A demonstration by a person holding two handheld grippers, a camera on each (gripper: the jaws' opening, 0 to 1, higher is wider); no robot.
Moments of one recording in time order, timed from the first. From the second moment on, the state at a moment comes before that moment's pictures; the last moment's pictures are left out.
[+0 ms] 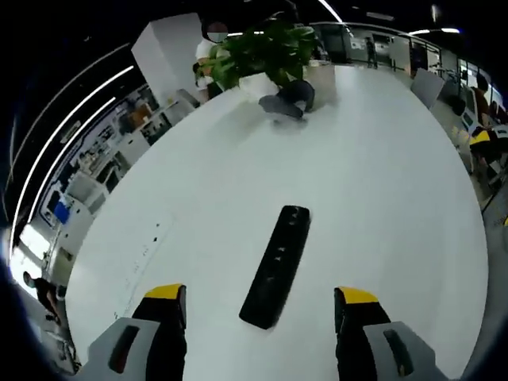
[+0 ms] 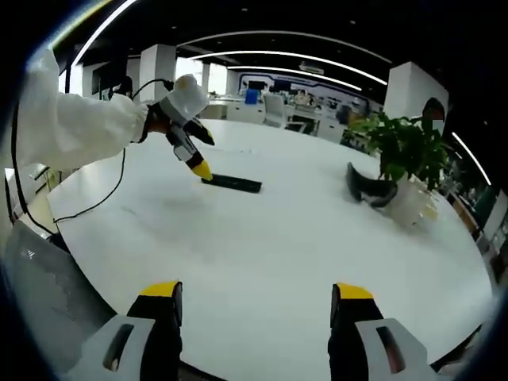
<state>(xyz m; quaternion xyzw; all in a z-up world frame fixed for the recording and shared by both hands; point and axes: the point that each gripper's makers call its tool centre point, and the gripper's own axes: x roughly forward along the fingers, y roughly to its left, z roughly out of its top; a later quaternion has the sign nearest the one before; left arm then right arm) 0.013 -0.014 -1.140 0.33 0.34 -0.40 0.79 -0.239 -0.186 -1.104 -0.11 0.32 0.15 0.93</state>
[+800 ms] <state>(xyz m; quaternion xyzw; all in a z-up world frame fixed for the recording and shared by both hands) 0.027 -0.013 -1.182 0.35 0.42 -0.45 0.71 -0.238 -0.190 -1.108 -0.12 0.34 0.14 0.92</state>
